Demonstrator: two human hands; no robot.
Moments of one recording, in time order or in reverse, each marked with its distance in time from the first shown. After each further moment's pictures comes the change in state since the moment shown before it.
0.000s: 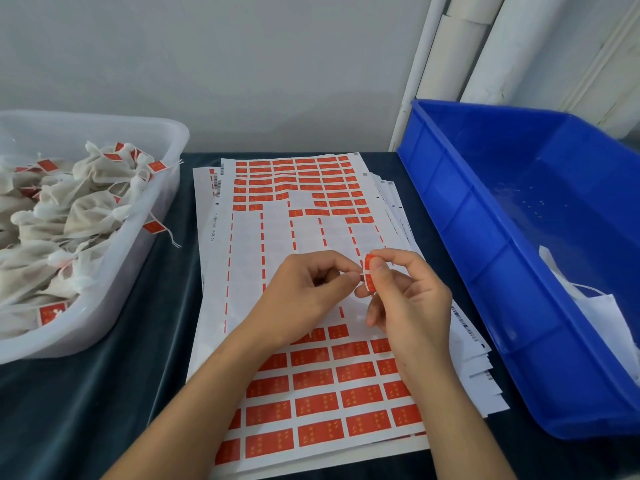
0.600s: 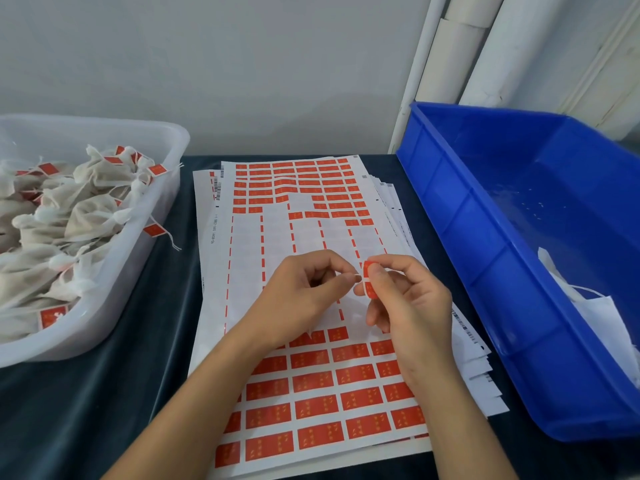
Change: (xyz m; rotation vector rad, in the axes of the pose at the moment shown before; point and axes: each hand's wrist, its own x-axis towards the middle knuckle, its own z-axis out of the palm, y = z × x) left_hand 0.000 -0.001 -0.004 -0.003 -0.016 -0.028; right_hand 0.000 -0.002 -0.003 0.069 -0.042 0.042
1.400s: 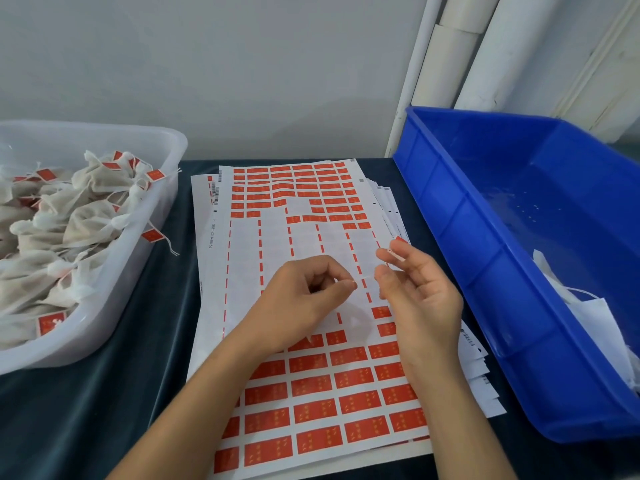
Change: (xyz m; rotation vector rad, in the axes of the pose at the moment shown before) left_hand 0.000 -0.005 0.000 0.041 -0.010 -0.028; right_hand 0.004 0.001 -0.006 0.057 0.136 -0.057
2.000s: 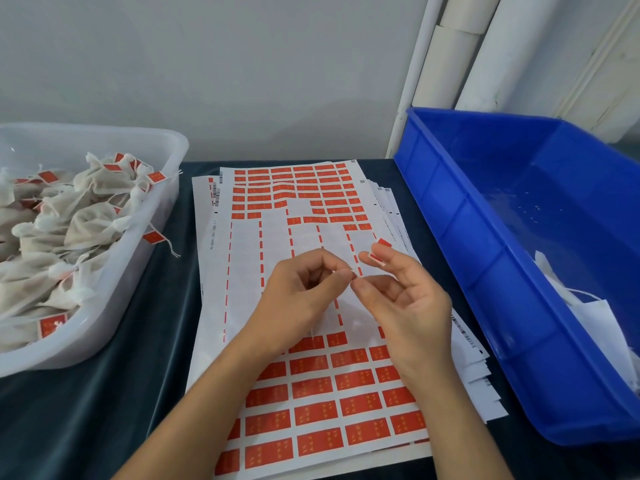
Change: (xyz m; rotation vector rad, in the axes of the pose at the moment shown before) left_hand -0.001 0.007 0.005 -0.161 0.115 0.080; right_hand -0.005 -0.005 0.005 -0.033 -0.167 -0.048
